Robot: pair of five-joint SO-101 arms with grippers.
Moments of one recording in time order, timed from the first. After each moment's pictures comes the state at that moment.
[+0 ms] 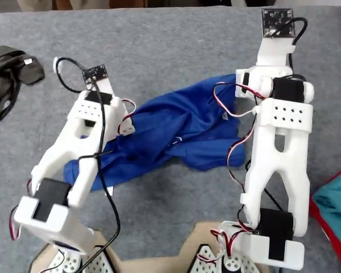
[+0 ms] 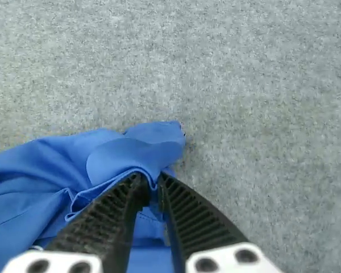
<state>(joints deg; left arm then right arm) 9.2 6.0 16.0 65.3 24.7 5.4 -9.8 5.7 64.2 -0.7</state>
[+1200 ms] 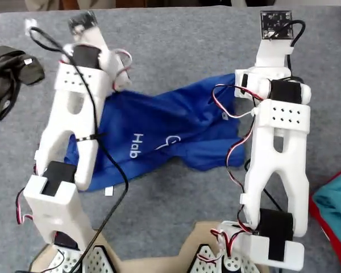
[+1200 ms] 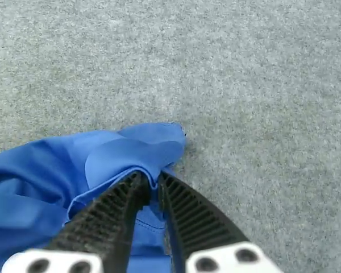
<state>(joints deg) 6.2 16.0 -35.0 91.5 24.0 5.4 -10.6 7.6 60.9 -0.7</state>
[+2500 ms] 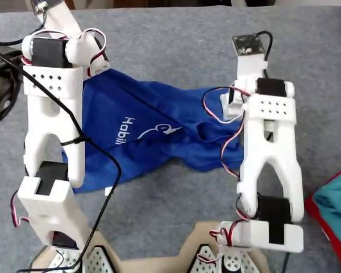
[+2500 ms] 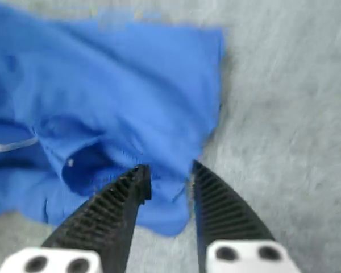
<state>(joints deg) 1.8 15.9 -52.5 100.2 20.7 2.7 -2.9 9.6 74.9 3.8</state>
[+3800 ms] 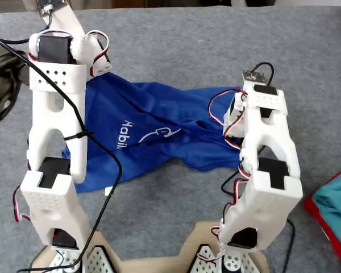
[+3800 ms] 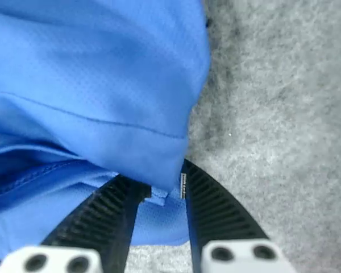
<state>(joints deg) 1.8 19.3 -52.5 100.2 20.7 7.3 21.1 9.5 71.0 -7.6</state>
